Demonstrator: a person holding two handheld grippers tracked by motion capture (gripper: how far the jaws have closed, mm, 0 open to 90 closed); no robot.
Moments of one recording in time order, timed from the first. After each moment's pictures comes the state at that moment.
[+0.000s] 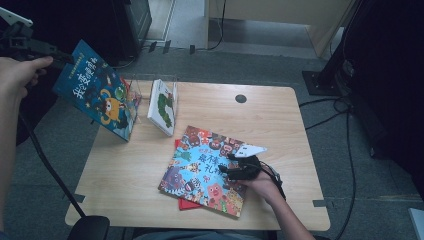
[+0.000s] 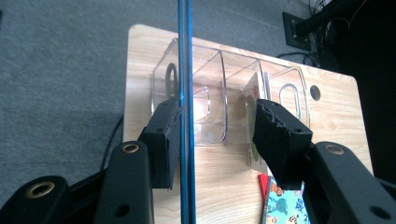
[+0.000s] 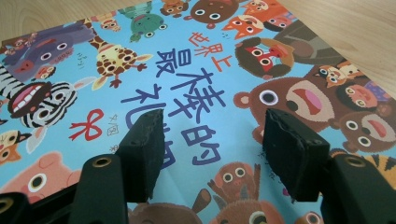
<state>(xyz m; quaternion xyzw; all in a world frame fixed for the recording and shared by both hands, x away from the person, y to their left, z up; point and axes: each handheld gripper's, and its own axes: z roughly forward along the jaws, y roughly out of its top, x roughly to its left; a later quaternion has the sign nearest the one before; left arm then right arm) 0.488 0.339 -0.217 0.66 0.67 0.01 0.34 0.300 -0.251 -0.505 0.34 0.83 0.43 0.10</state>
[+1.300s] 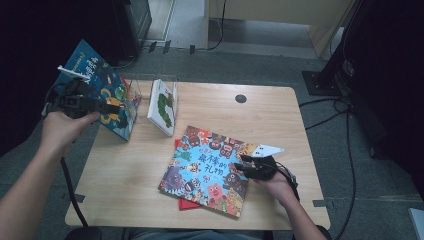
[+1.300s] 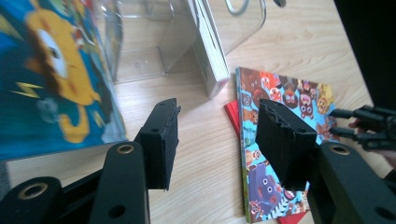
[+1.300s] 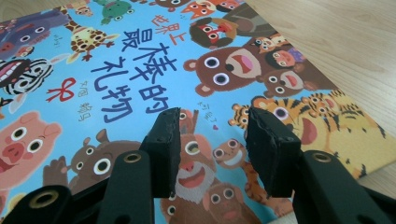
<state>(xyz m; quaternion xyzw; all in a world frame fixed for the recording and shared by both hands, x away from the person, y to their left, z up) 0.401 0.227 -0.315 0.75 0.57 -0.03 0.34 0.293 -0.297 -0.500 0.36 0.82 0.42 0.12</state>
